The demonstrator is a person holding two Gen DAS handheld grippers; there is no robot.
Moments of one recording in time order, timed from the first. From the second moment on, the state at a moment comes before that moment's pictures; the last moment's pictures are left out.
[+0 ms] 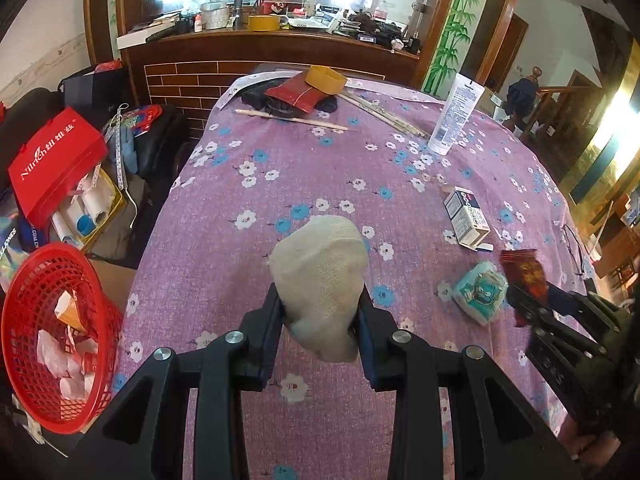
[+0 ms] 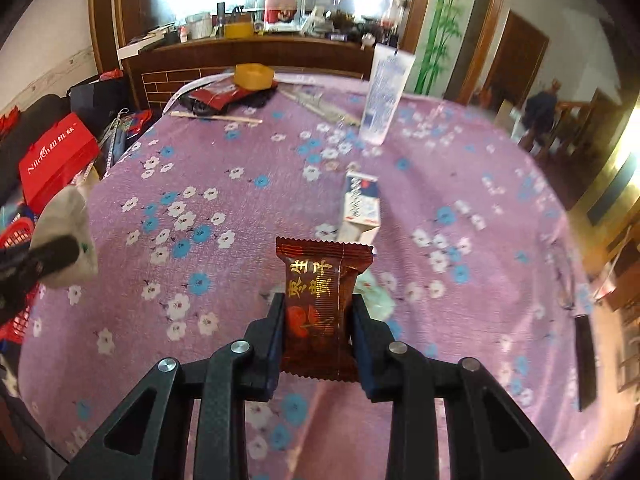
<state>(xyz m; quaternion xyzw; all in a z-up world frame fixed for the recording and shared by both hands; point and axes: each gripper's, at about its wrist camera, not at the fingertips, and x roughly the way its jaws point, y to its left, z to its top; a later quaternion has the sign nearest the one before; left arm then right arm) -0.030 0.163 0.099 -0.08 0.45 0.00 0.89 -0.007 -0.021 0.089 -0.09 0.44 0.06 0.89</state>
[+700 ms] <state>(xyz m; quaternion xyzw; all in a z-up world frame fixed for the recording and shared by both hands) -0.034 0.139 0.094 -0.04 0.45 -0.02 0.89 -0.022 -0.030 0.103 -0.08 0.41 0.04 0.91</state>
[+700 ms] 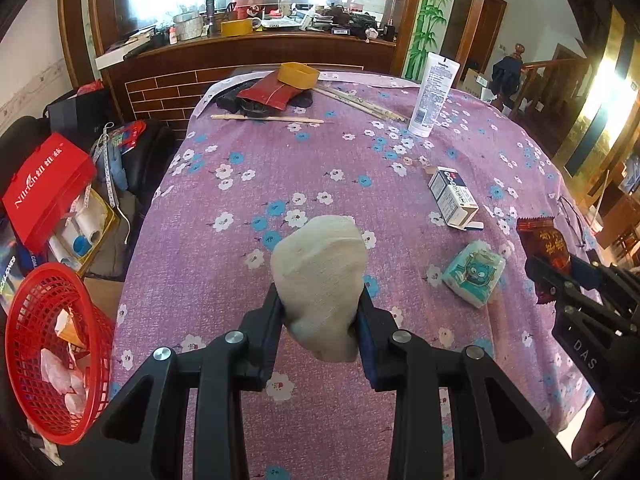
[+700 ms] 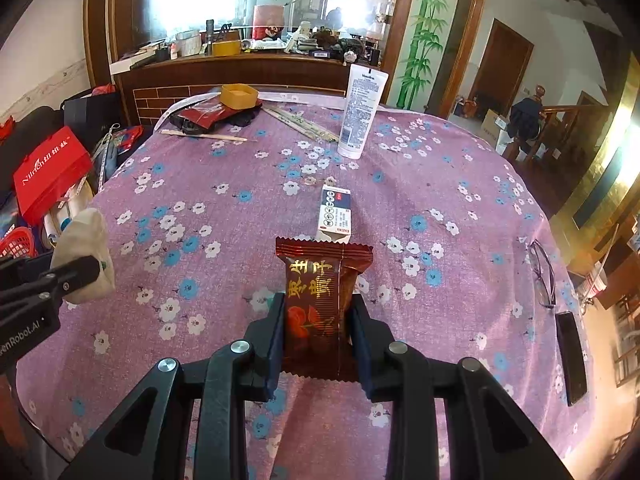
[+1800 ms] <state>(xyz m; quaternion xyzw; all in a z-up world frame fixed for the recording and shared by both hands) -0.052 0.145 0.096 -0.03 0.44 -0.01 0.90 -0.032 -0.016 0.102 -0.09 0.41 0.06 0.90</state>
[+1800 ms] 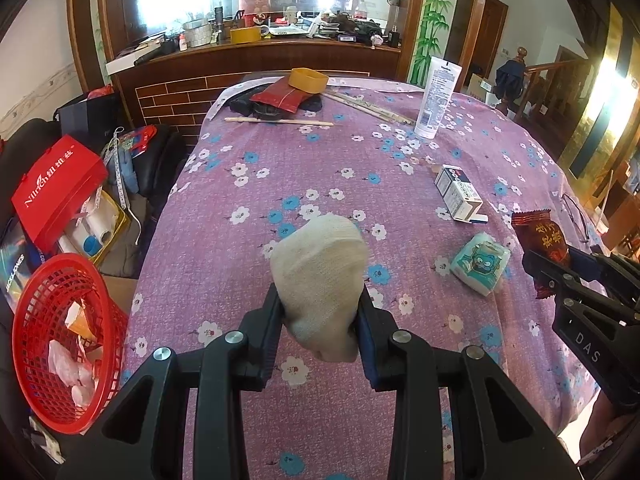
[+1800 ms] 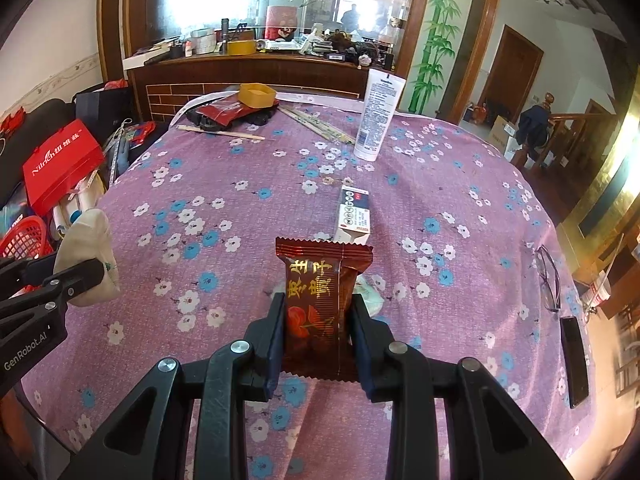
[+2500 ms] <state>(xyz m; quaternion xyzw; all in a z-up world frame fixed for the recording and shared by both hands) -0.085 0.191 0.095 -0.07 0.43 0.04 0.90 -0.049 0.037 0.102 -0.13 0.41 0.10 0.90</state>
